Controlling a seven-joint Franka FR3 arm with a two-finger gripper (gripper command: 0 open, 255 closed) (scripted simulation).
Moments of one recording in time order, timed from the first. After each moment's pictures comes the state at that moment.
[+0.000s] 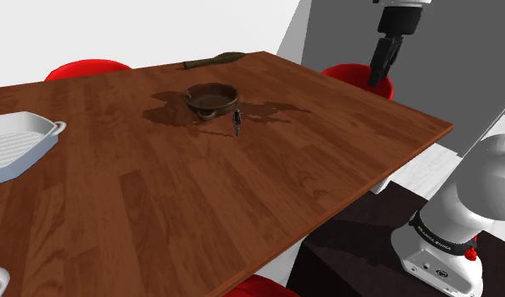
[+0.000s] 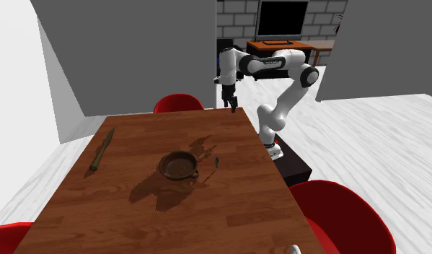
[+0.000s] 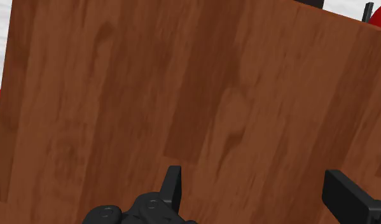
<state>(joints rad) -0.02 -0.76 -0.03 -2.32 0.05 1.49 -0.17</state>
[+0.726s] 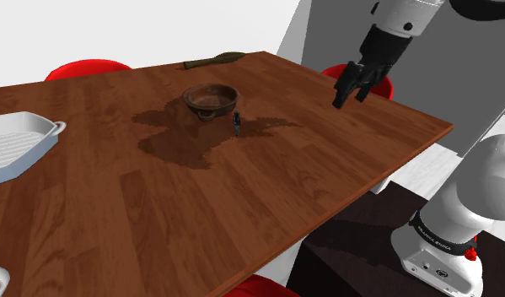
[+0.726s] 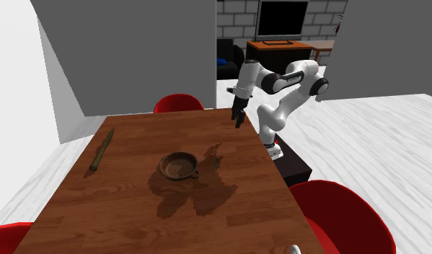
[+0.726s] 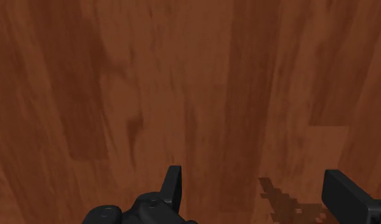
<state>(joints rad) -0.03 -0.96 0.28 -2.54 0.23 1.80 0.26</state>
